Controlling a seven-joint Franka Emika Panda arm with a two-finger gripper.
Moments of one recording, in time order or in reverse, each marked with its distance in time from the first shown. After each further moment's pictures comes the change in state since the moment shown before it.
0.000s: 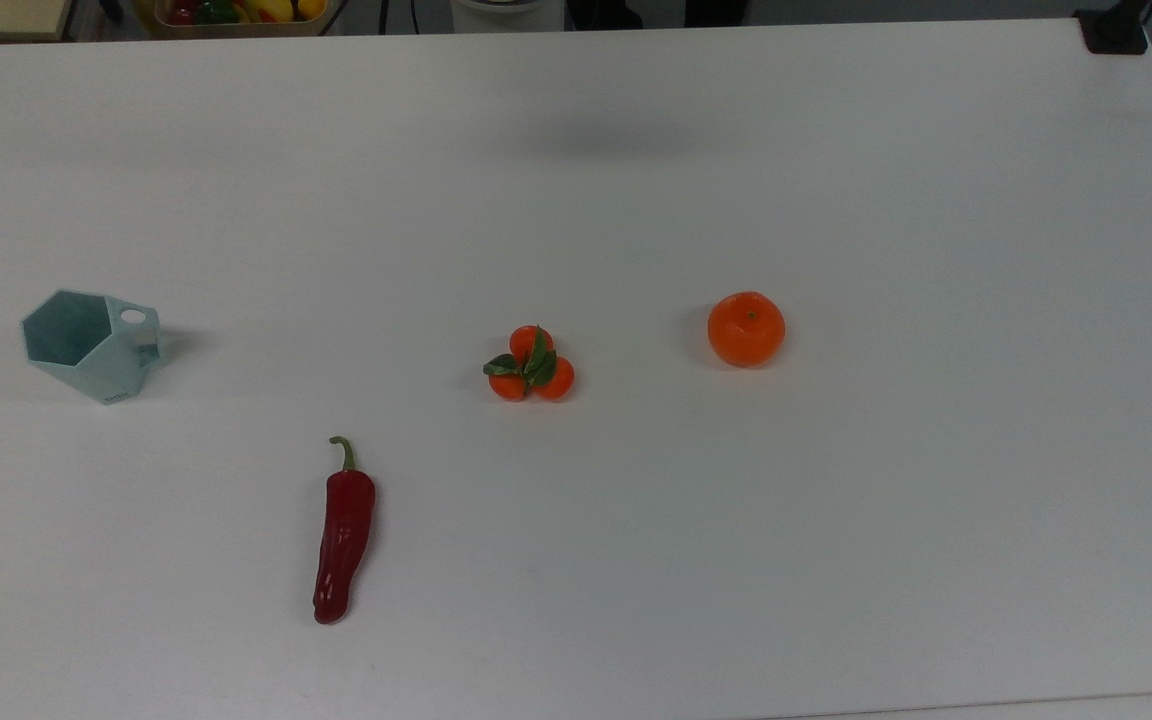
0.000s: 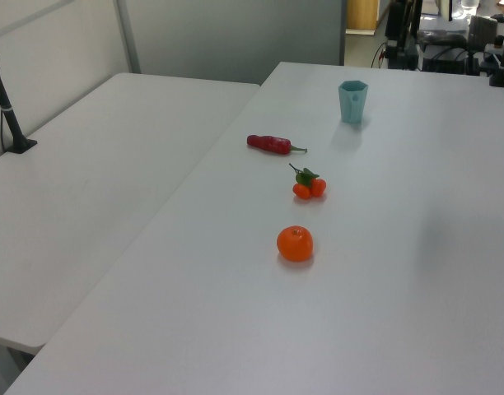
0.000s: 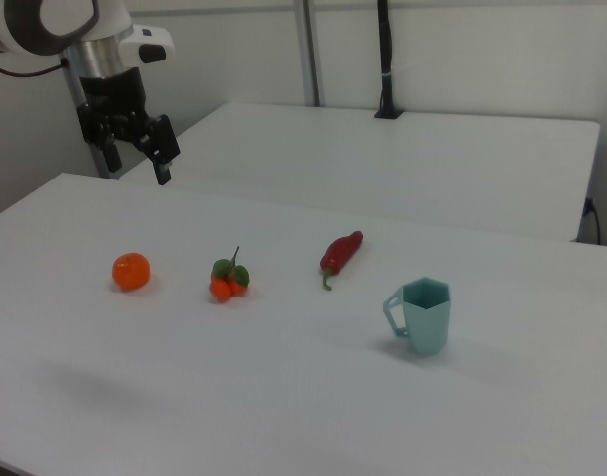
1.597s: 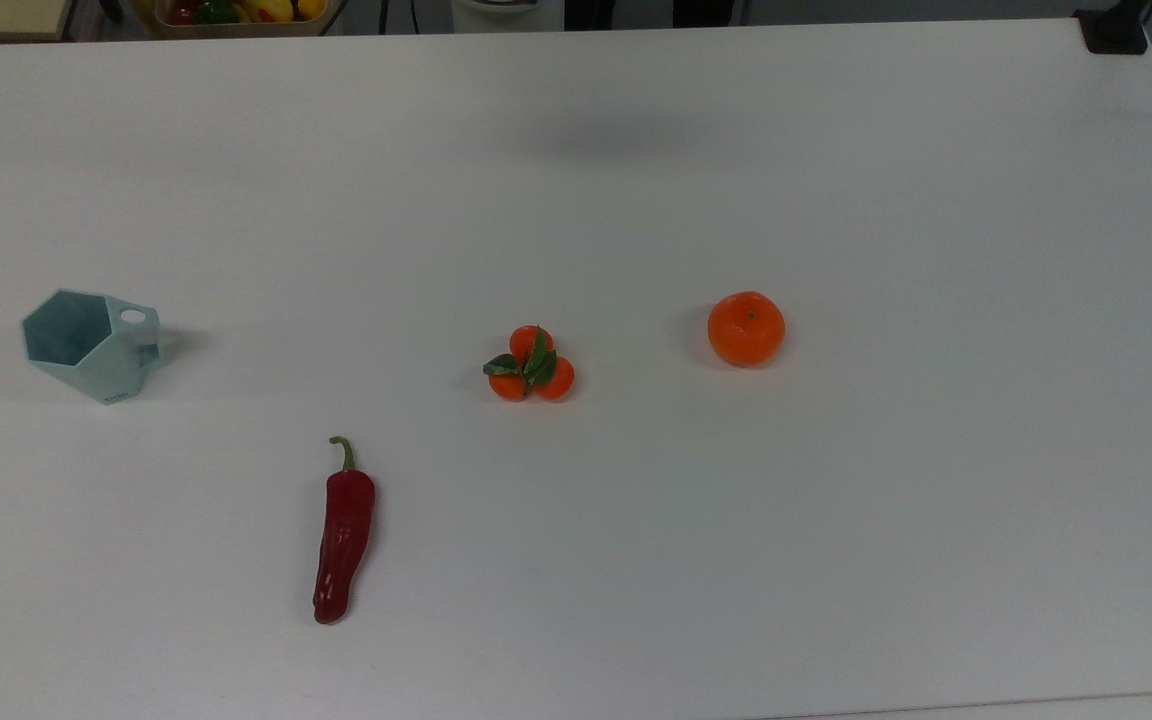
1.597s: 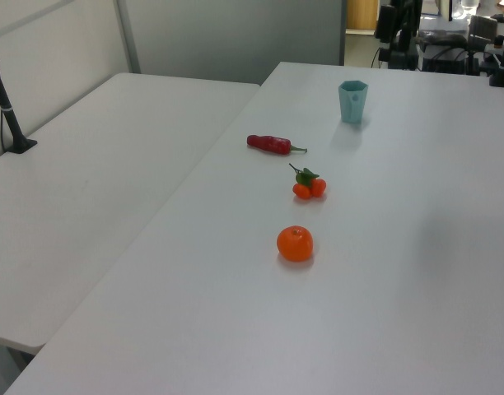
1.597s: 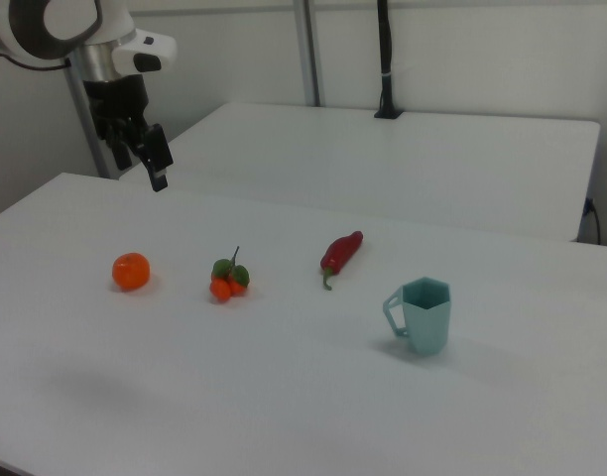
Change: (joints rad) arm 0.002 0.008 -0.001 -0.006 0.000 0.012 0.269
